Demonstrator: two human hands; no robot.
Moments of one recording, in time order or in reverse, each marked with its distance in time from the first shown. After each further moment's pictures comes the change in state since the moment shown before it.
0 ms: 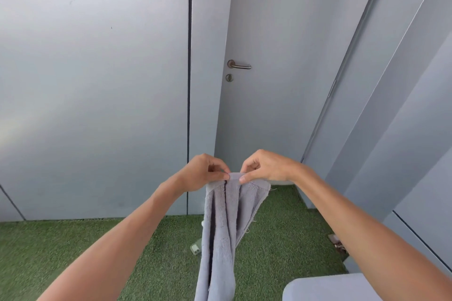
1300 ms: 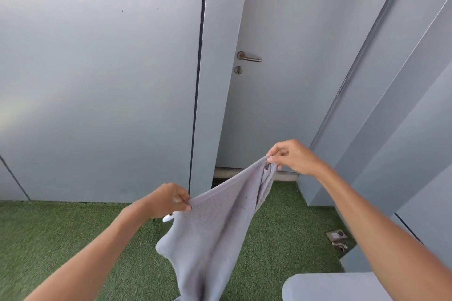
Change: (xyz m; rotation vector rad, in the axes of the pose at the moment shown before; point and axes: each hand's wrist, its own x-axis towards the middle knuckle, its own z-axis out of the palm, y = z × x) left_hand -0.089 -0.092 -0.010 0.192 -0.144 -0.351; right_hand -0.005 0.038 -0.018 0.047 0.330 0.091
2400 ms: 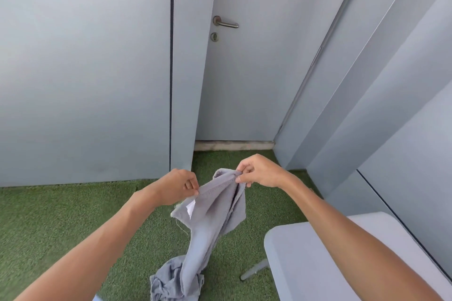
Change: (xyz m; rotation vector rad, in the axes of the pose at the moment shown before) left_hand 0.006 0.025 0.056 0.059 -0.083 0.146; right_hand -0.065 0.012 0.098 -0.036 -0.223 0.185
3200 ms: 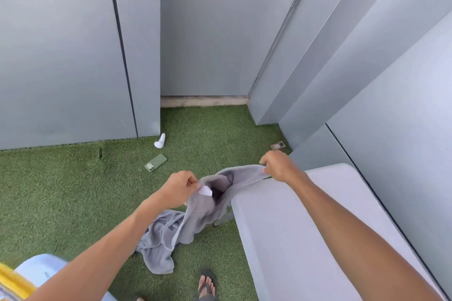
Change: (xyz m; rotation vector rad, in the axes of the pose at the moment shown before) left_hand 0.043 0.040 0.149 -0.232 -0.071 -0.205; right_hand -0.055 0.186 0.009 -0.461 0.106 0.503
